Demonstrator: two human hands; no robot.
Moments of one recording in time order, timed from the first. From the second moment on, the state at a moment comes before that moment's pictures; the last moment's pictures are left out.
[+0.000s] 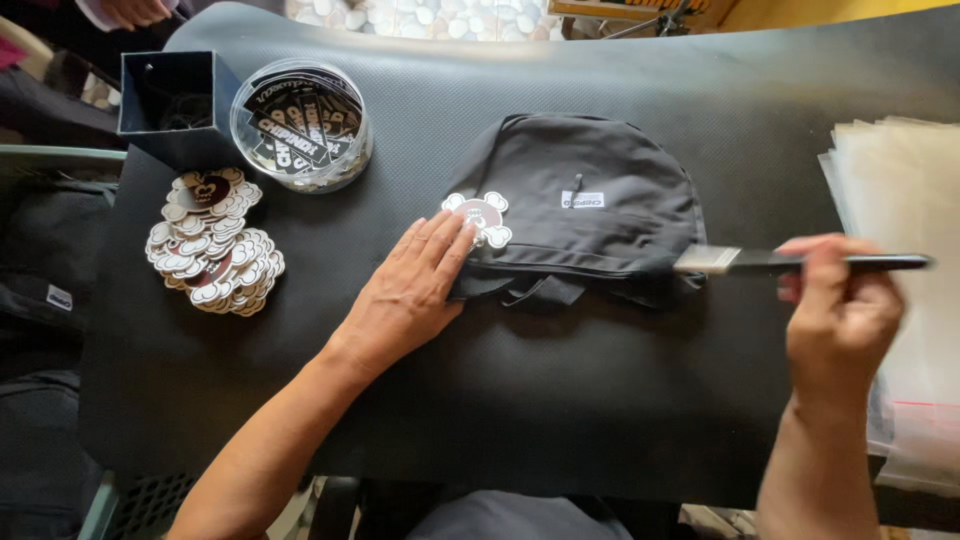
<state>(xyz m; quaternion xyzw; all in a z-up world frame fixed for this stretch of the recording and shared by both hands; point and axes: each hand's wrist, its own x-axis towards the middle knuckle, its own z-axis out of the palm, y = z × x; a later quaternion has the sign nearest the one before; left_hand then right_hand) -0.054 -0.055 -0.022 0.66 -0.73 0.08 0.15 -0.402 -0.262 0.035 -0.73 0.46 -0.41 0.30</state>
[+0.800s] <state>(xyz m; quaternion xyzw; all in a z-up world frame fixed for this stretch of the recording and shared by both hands) -0.031 -0.071 0.001 0.58 -0.73 -0.01 0.36 -0.401 -0.284 -0.001 -0.91 0.28 -0.24 0.19</state>
